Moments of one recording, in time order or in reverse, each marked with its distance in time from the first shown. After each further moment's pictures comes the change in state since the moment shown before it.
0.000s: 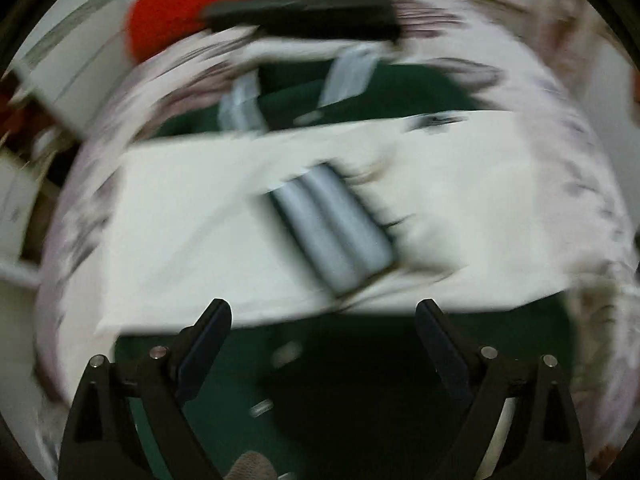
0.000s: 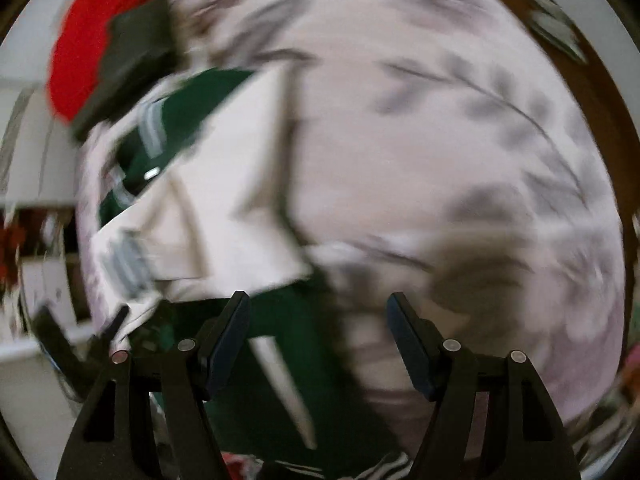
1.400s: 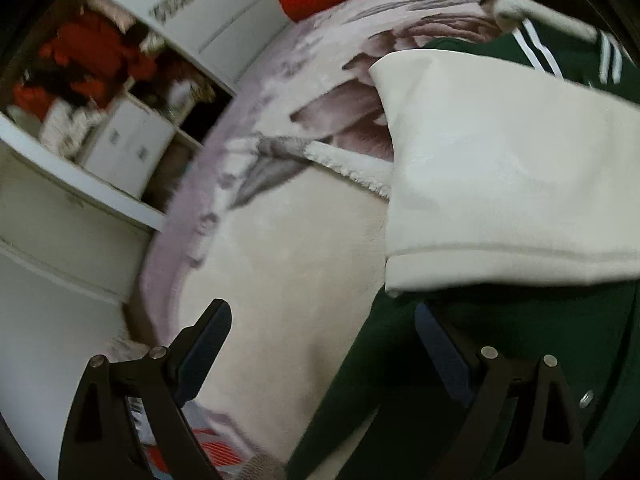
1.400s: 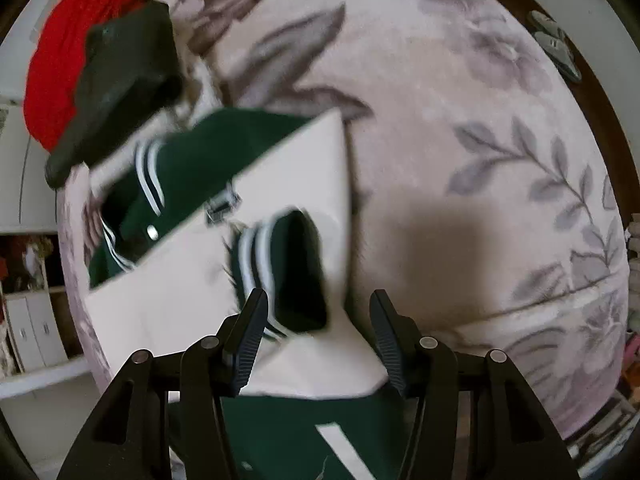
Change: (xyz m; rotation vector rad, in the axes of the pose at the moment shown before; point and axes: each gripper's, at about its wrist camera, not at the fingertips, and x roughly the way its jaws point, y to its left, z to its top) left arm 0.046 0.170 -0.053 -0.123 0.029 0.482; right arm 0.040 0.045 0.053 0.082 -0.004 -0.135
